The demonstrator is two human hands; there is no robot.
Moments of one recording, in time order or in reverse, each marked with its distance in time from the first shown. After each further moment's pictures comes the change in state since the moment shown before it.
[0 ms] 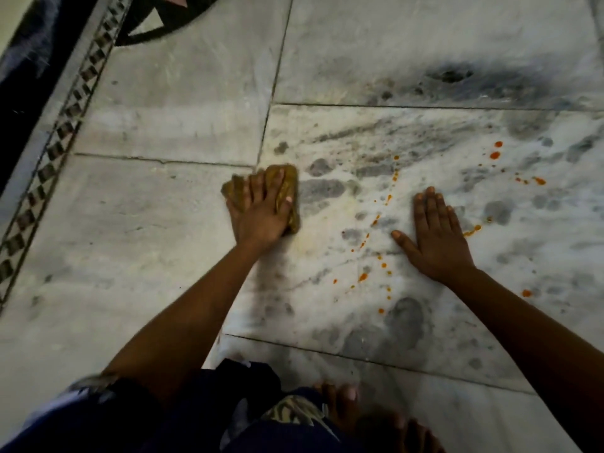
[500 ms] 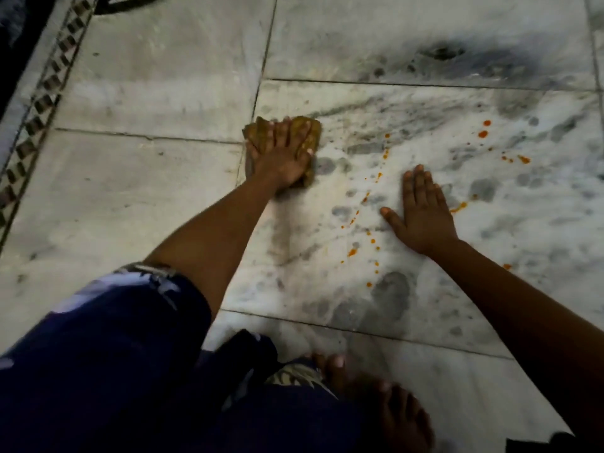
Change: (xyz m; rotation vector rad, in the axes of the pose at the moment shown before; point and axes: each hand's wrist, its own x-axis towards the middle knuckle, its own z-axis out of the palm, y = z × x) left_hand 0.053 0.048 -0.006 0.066 -0.118 0.187; right_hand 0.001 -0.004 -0.003 -0.011 -0.023 0.026
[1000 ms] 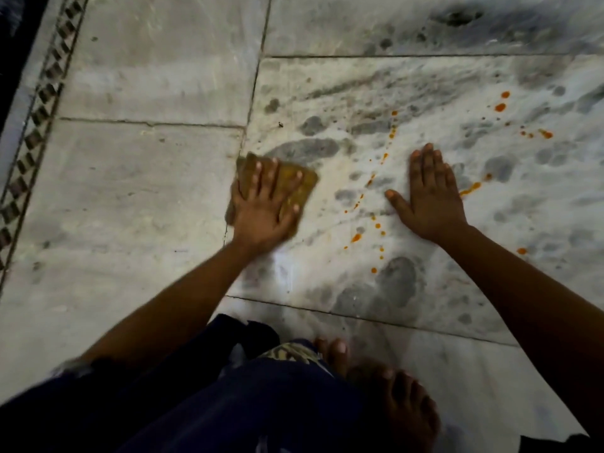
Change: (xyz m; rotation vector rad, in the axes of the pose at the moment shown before) left_hand -0.108 -0.044 0.055 0.124 0.222 0.193; right_hand 0.000 0.001 0.006 0.029 0.075 -0.035
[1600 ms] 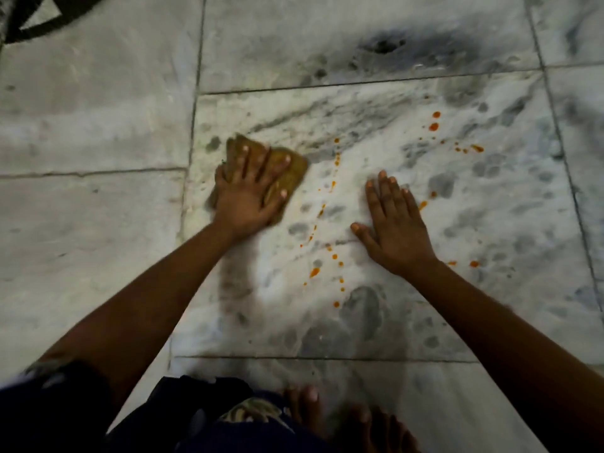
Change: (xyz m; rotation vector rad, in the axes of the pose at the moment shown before) left_hand 0.102 0.034 -0.015 -0.005 -0.002 0.175; right_hand -0.014 0.015 -0.001 -0.065 0.090 -0.024
